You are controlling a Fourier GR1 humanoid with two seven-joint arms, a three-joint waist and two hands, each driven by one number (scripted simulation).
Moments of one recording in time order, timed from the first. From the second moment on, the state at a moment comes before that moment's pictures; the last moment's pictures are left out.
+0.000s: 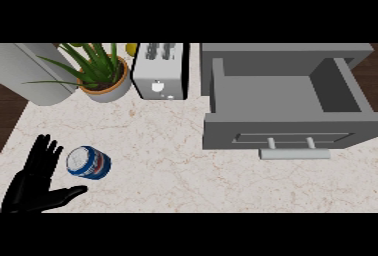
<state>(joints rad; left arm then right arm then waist) 0.10 0.09 0.37 -1.42 0.18 -0.21 -0.07 0.41 -0.07 -0.67 -2.16 -0.46 0.49 0.14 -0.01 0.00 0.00</state>
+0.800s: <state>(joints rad) -0.01 0.16 0.40 -0.99 0.18 -0.28 -0.30 0.38 -0.09 -0.76 -2.17 -0.53 0.53 0.21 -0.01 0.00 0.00</state>
